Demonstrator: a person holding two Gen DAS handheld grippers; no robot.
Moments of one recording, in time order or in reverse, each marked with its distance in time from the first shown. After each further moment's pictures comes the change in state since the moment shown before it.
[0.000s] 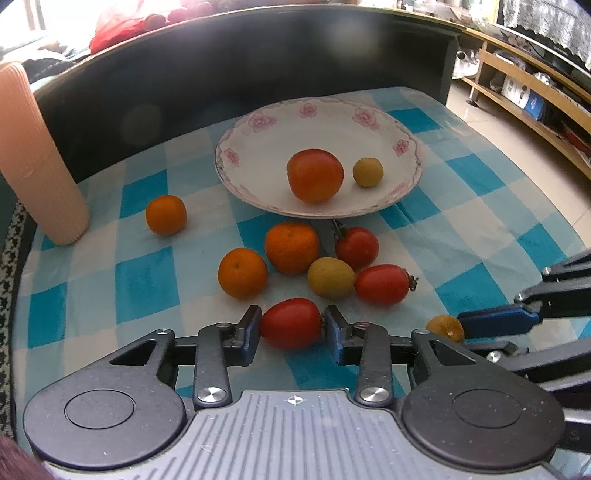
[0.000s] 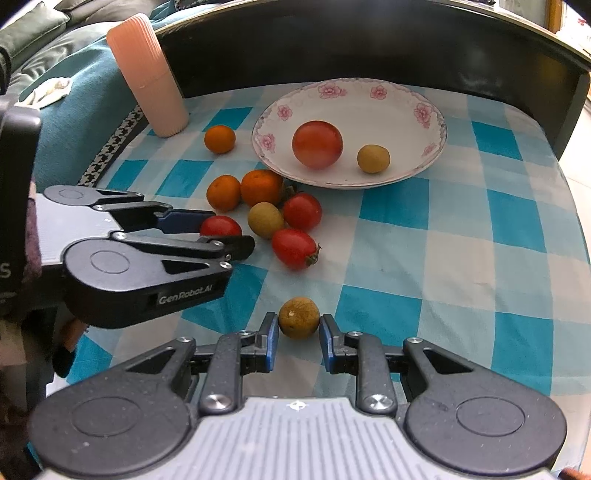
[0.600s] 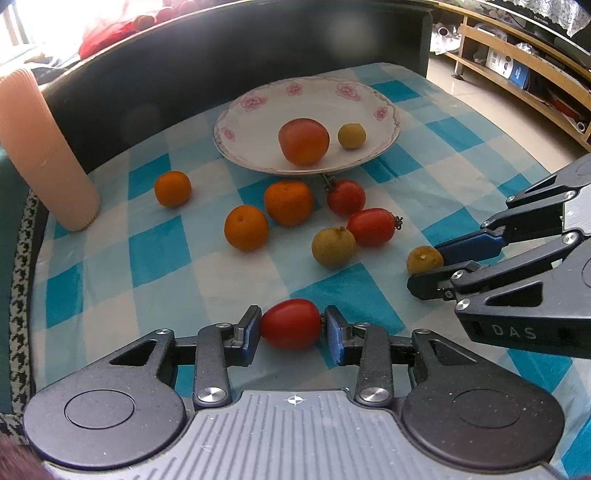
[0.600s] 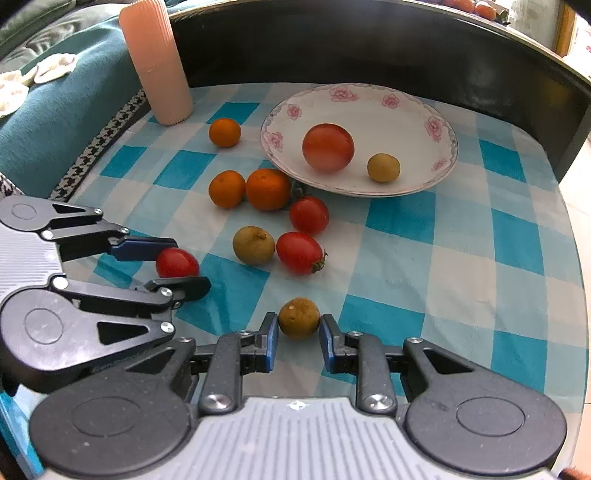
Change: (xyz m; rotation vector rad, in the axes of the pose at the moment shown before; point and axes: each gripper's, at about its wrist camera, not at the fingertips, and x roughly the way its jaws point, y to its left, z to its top) left arm -0.019 -0.003 -0.025 0.074 0.037 0.008; right arm 0.007 0.012 0.001 -0.073 0.001 -0.059
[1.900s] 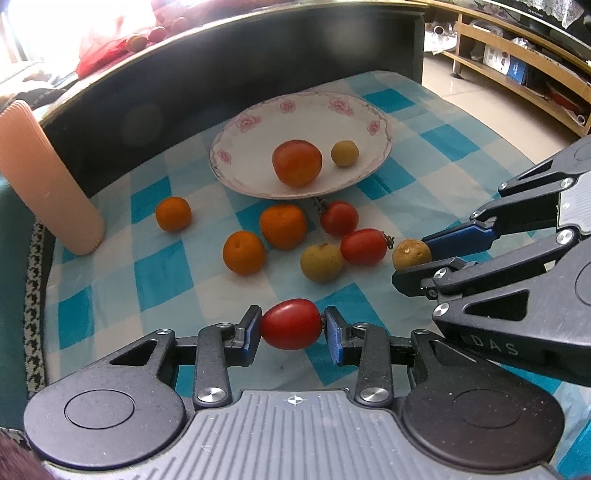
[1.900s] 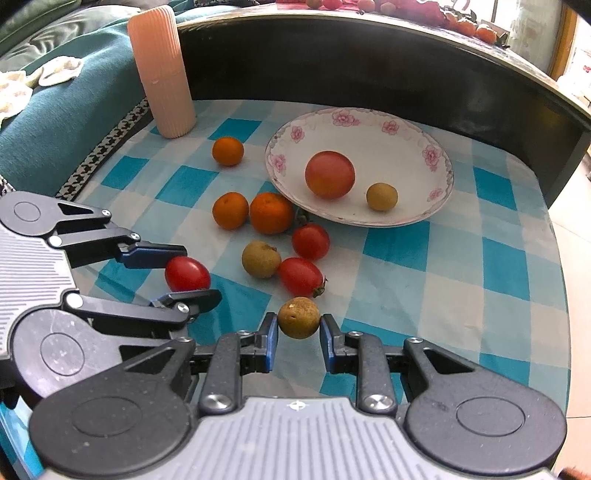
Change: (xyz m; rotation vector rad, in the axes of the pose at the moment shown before) left arm -0.009 -0.011 0.012 0.031 -0.018 0.036; right arm -0.010 0.009 0.011 -0.030 -0.037 -0.038
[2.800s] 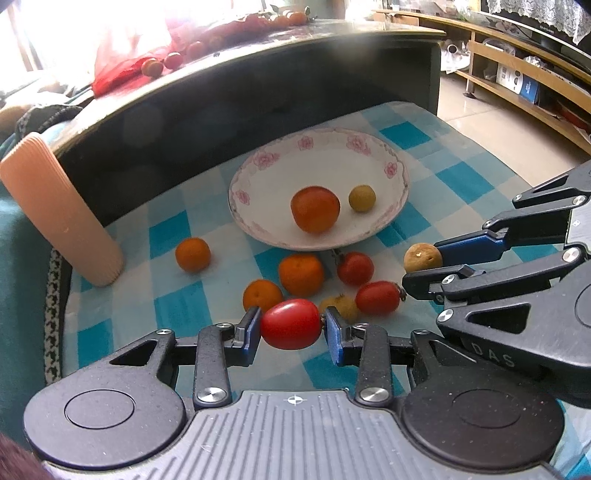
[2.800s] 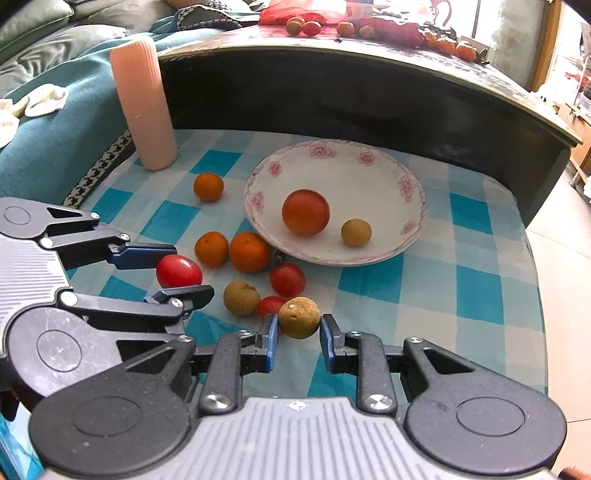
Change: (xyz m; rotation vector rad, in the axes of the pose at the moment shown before) left arm -0.008 0.002 0.029 -0.020 -0.052 0.047; right arm -0.014 -0.007 0.016 0.024 -0.058 -0.054
